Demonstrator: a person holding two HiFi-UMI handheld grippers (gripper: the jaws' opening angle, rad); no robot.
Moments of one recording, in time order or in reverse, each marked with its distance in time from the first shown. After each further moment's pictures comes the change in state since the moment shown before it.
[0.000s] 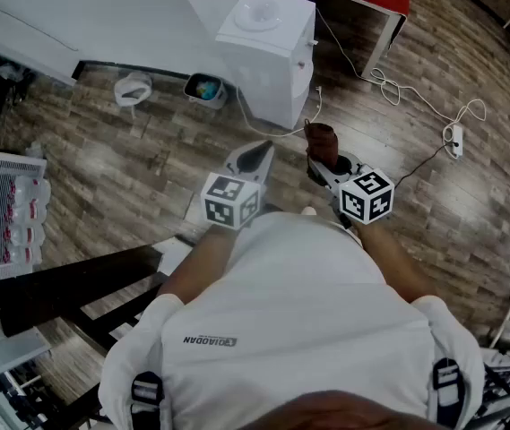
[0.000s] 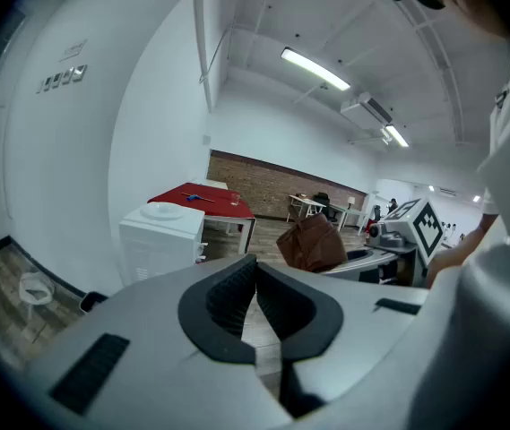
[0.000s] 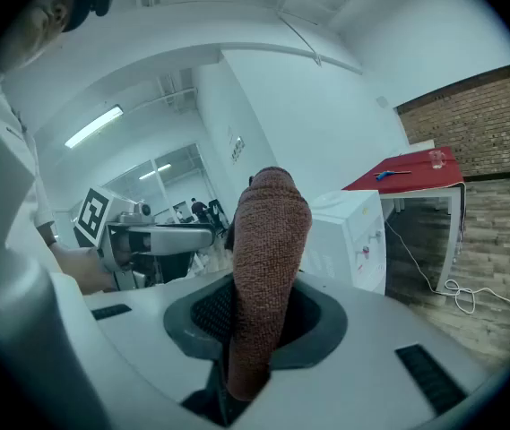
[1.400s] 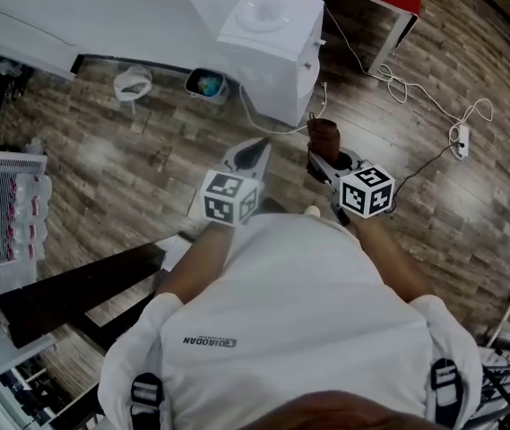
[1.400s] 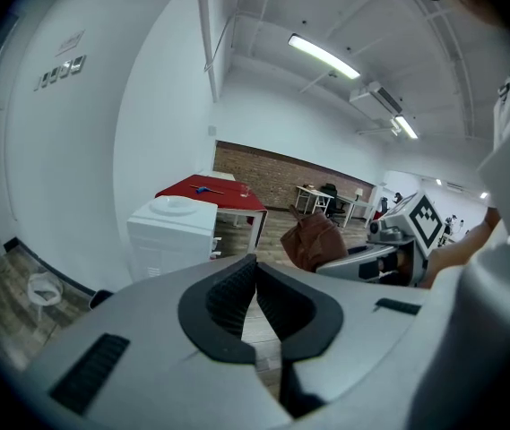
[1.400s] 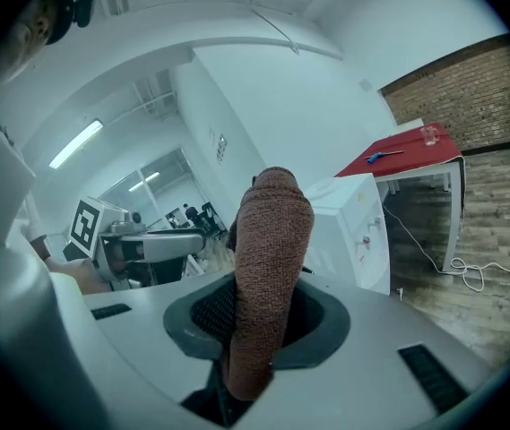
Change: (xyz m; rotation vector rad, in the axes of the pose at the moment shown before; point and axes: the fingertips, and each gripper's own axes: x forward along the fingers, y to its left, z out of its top) left arm 0.031 0.049 0.005 -0.003 0.069 0.036; right arm 0.046 -0.040 0.009 0.124 0.025 -0.007
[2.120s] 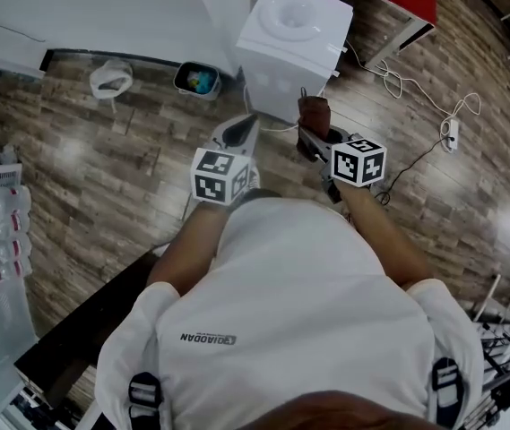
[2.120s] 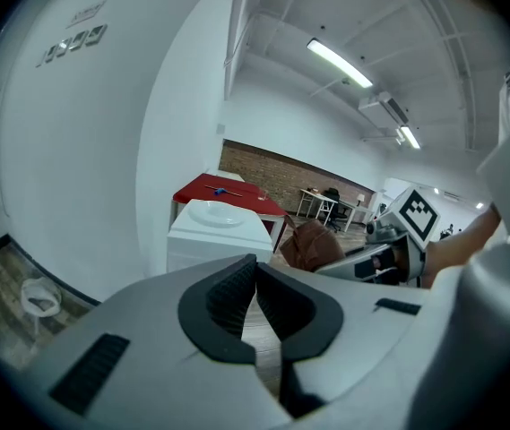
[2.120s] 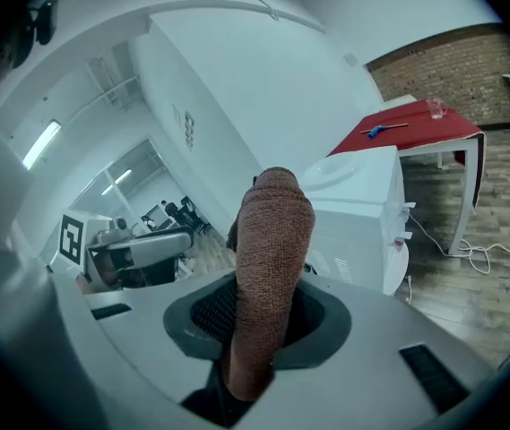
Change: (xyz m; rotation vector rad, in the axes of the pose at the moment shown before) left arm 0.030 0.184 0.035 -0.034 -0.001 -0.036; right arm 0.176 -0.015 0.051 0.117 0.105 -0.095
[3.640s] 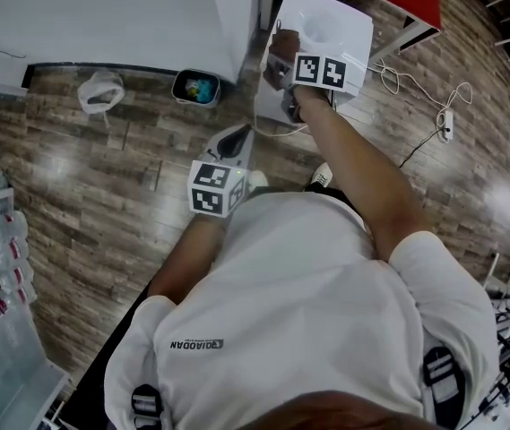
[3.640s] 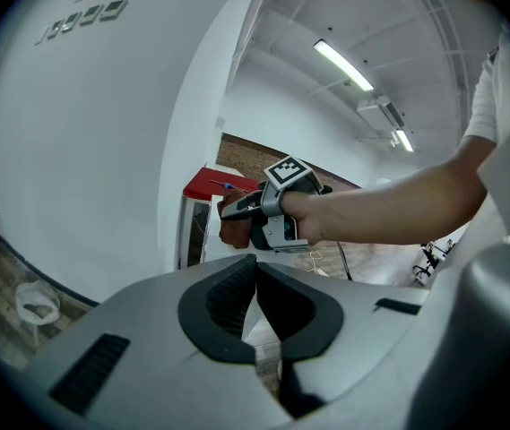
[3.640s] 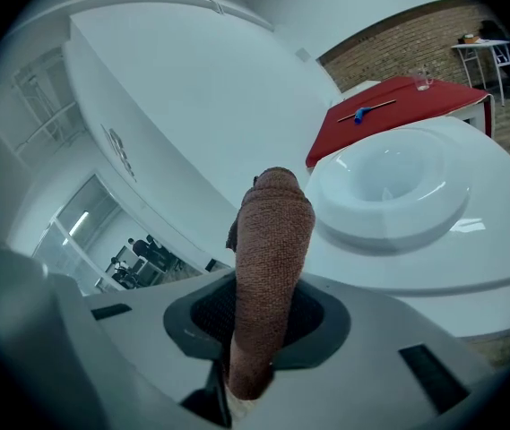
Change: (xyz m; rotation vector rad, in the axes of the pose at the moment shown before) left arm -0.014 0.105 -0.003 -0.002 0.038 -0.069; right arm 0.226 -0.044 0.144 0.259 -0.093 -0.150
